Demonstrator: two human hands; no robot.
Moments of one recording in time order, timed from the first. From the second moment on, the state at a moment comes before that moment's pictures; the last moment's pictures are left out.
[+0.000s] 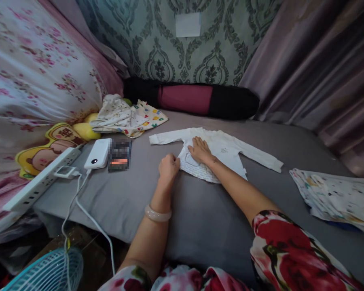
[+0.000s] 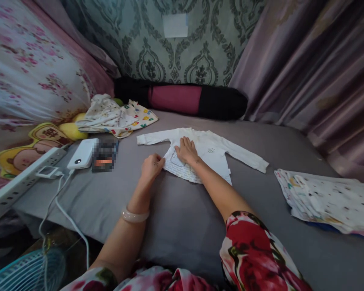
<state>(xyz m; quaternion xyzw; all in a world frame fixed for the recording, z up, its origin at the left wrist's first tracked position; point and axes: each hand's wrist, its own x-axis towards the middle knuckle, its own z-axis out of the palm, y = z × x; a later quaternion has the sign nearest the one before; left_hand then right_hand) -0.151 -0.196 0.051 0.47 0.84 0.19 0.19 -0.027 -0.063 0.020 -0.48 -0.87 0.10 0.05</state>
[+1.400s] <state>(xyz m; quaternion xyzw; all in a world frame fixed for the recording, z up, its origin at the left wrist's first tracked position) -0.172 -0.198 0.037 0.46 0.82 0.26 0.21 -0.023 -0.196 0.029 -0.35 -0.92 0.15 0.04</state>
